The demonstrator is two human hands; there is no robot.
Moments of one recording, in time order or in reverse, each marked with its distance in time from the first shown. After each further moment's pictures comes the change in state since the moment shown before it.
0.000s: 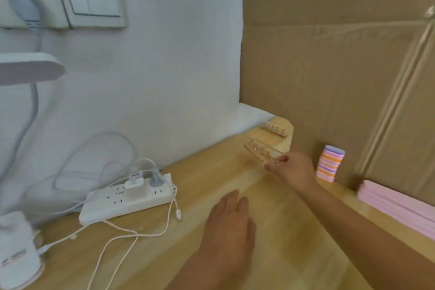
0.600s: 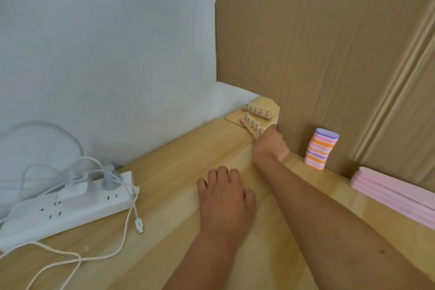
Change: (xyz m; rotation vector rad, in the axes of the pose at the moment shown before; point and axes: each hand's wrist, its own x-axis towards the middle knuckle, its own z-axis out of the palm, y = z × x) left_hand 0.084 0.021 0.047 0.091 0.175 -0.137; right_hand 0.094 0.018 0.061 -0.253 0.257 0.268
